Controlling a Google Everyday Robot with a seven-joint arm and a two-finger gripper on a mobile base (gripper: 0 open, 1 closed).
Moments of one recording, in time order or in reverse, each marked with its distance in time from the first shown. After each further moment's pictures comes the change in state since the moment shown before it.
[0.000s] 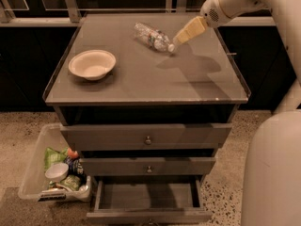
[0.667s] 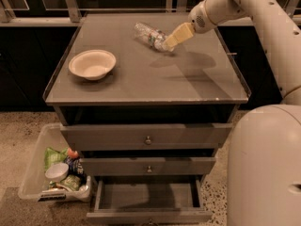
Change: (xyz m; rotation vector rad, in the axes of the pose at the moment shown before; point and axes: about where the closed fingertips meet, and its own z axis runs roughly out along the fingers) arm -0.006 0.013 0.049 -0.089 -0.026 0.013
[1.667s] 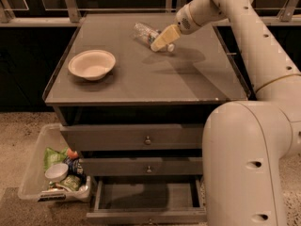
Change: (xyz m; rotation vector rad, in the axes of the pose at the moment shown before) arm -0.017 0.000 0.051 -0.040 -0.004 -0.044
